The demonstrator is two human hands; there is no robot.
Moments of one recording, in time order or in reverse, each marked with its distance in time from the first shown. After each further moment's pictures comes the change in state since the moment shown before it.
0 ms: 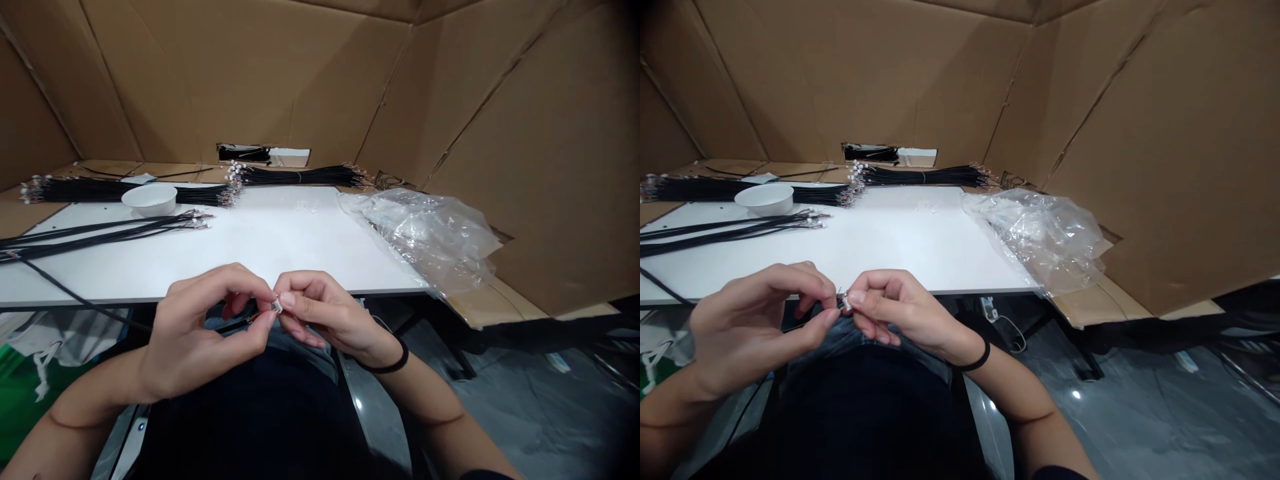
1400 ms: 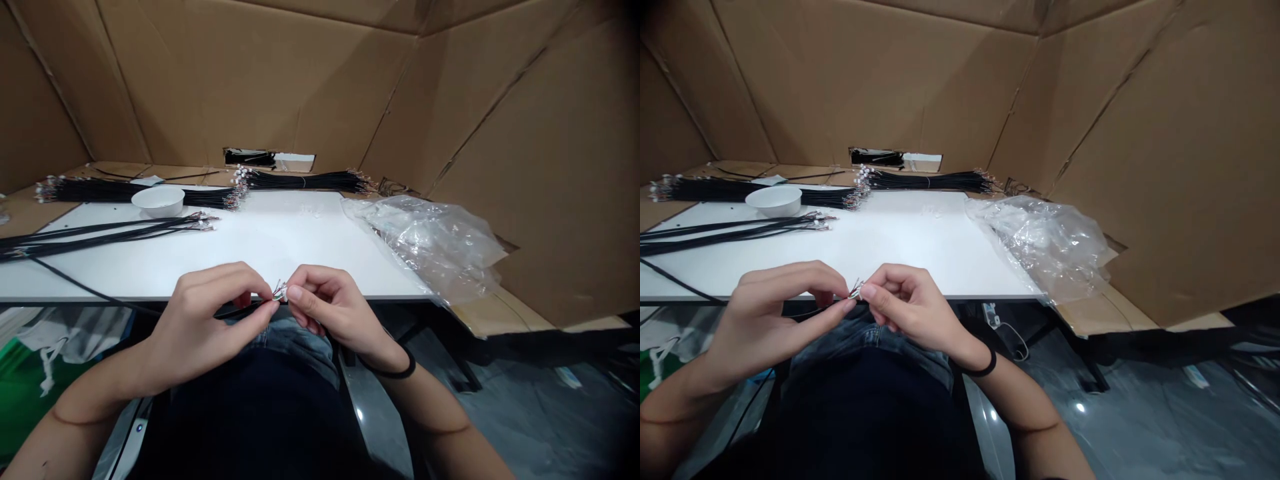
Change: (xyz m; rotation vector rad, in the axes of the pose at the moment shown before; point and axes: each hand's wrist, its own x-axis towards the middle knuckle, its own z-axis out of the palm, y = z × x) left_hand 0.004 -0.001 -0.009 0.245 -0.142 -0.009; right_hand -0.001 -0.005 0.002 -0.331 0.212 -0.128
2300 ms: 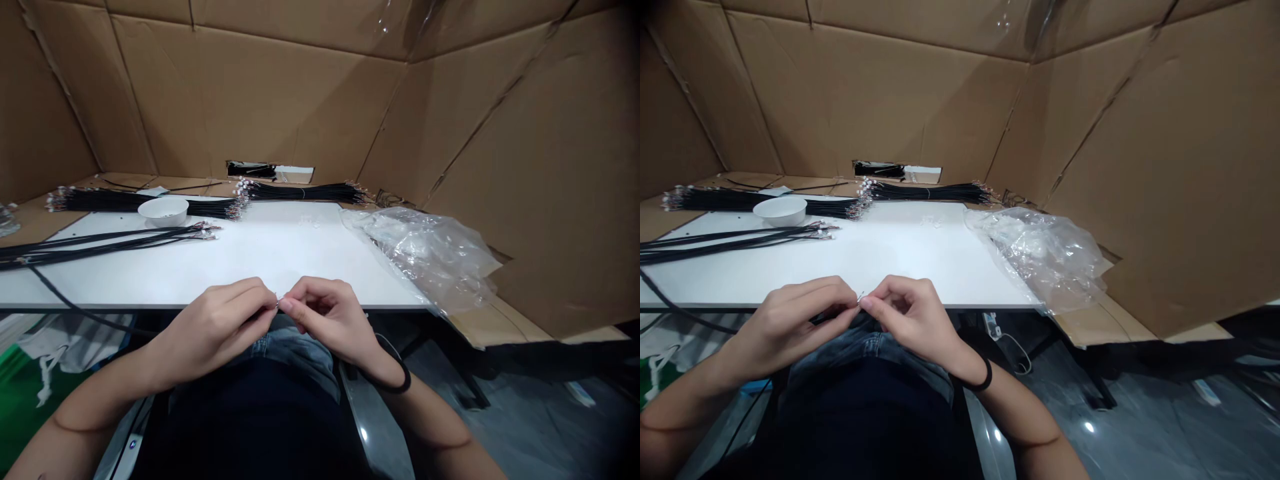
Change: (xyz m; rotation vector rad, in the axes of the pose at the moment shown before) left_hand -0.003 -0.008 -0.001 0.068 -0.216 0.110; right_hand -0.001 0.005 0.002 -0.253 0.127 -0.089
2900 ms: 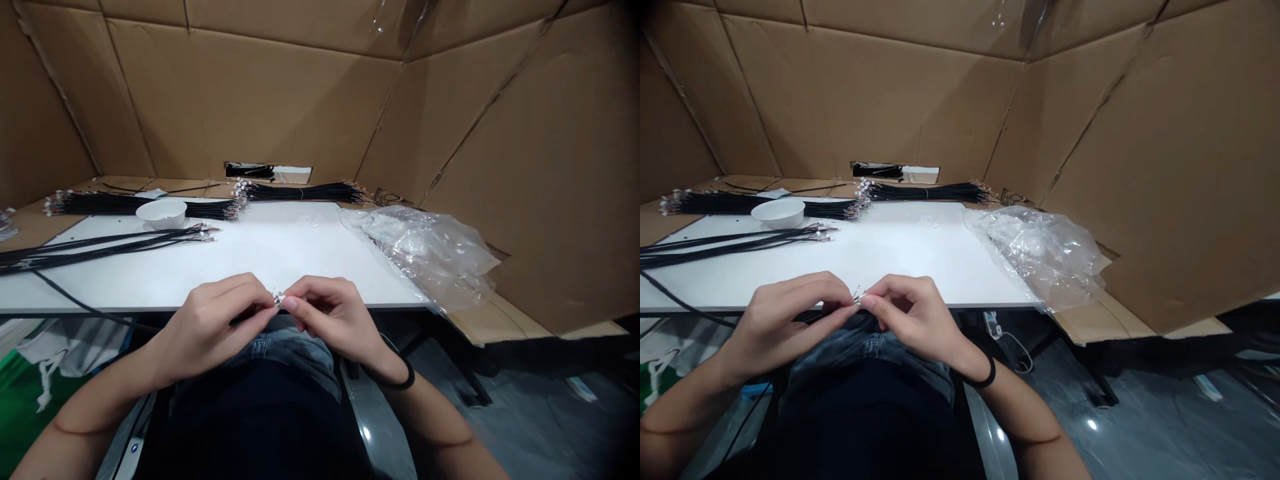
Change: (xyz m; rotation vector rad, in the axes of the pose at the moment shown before) left_hand 0.004 -0.002 0.000 -0.048 0.094 0.004; right_hand -0.001 -0.004 -0.005 -0.083 -0.008 -0.131
